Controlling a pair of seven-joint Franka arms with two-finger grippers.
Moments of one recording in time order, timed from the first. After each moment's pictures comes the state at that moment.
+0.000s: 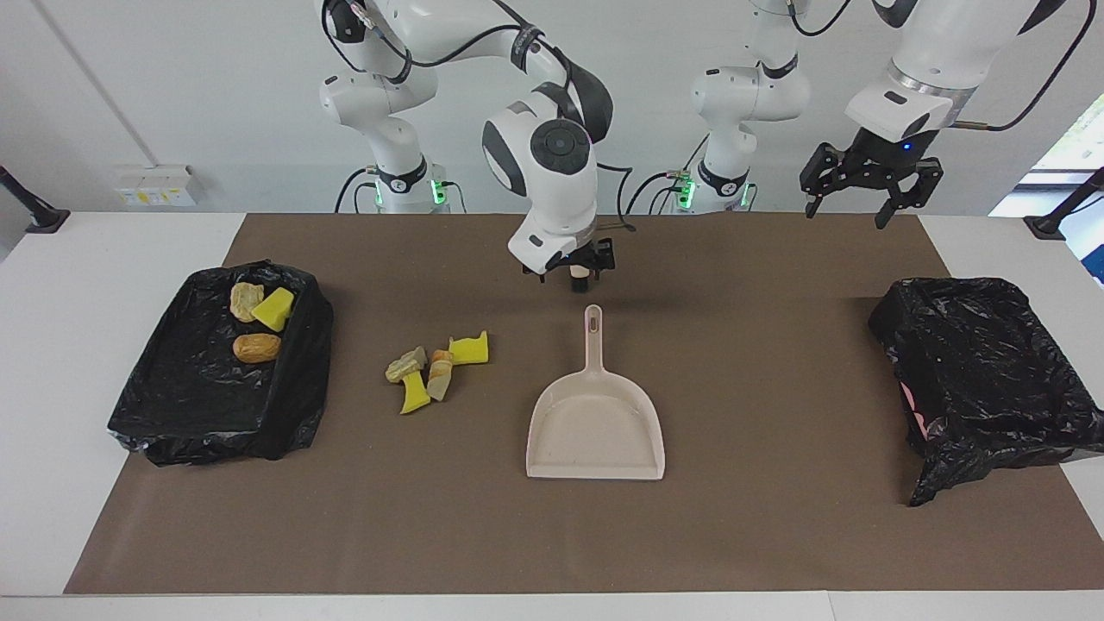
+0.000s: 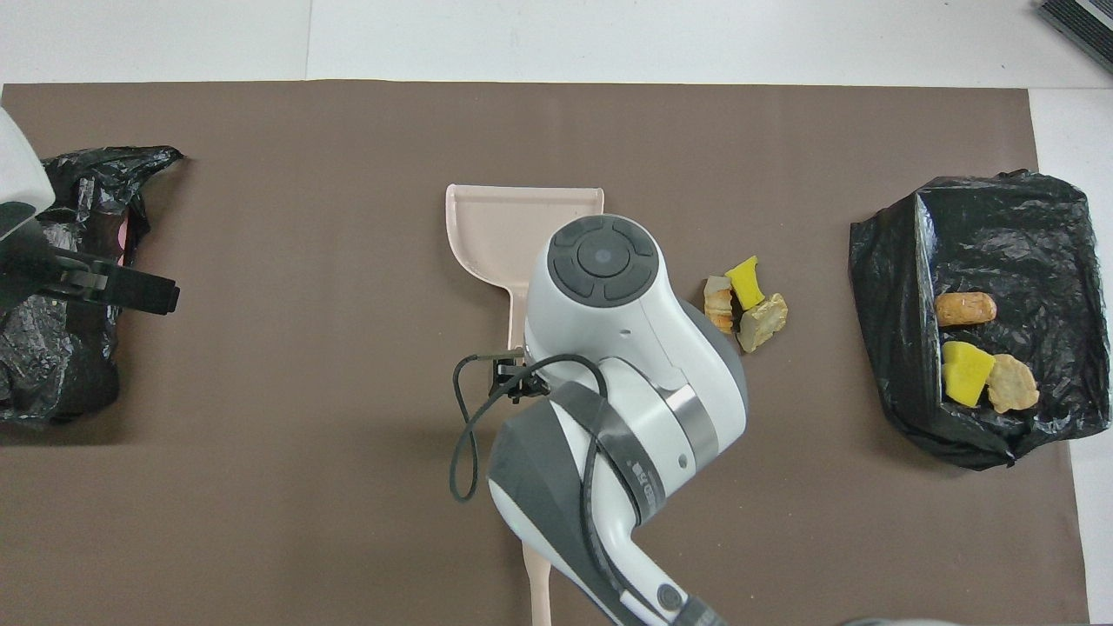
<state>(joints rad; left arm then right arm) -0.13 -0.03 -0.04 -1.53 -0.01 1.56 0.12 0.52 0.26 0.12 -1.65 0.16 1.76 0.58</state>
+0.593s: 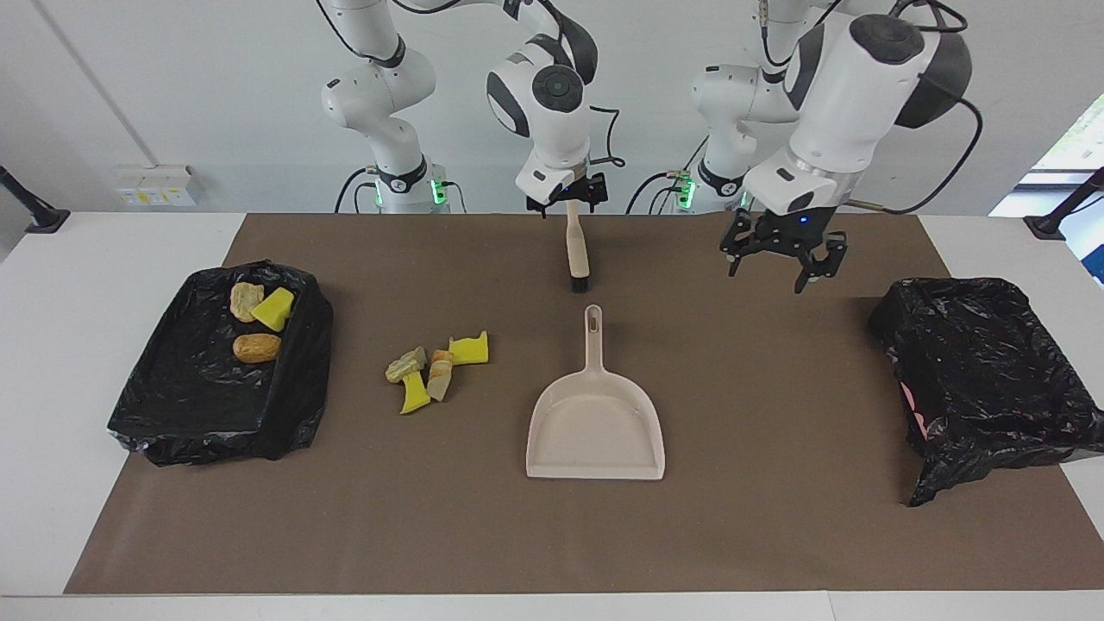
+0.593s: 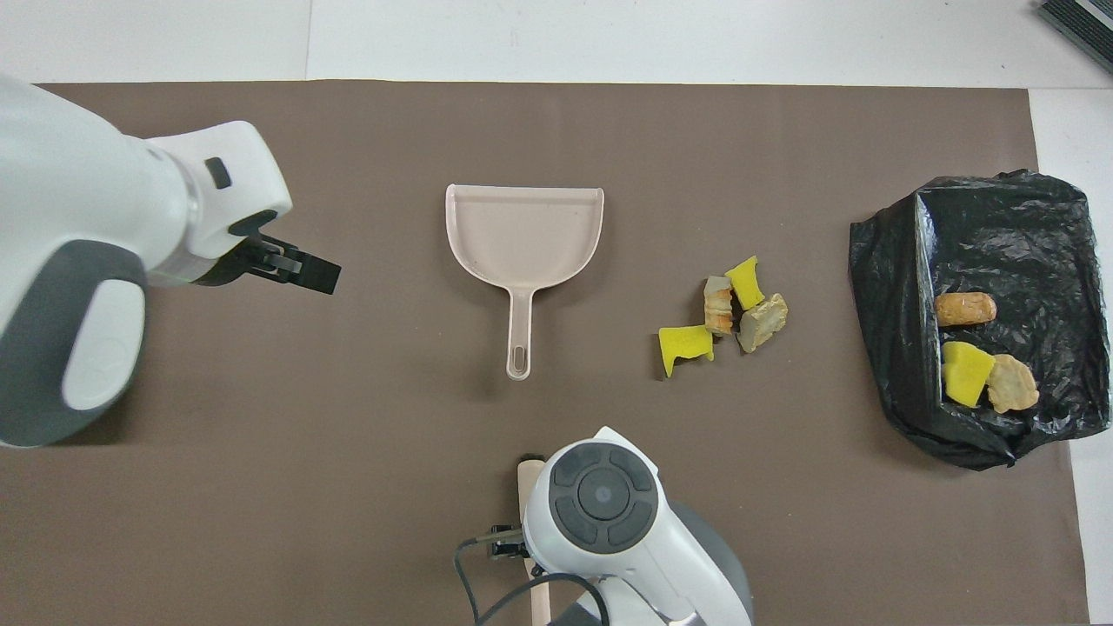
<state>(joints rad) -0.30 0.07 -0.04 -1.67 -0.01 1.85 0.06 0.68 -0.05 0.13 -2.15 0.29 1.95 0.60</state>
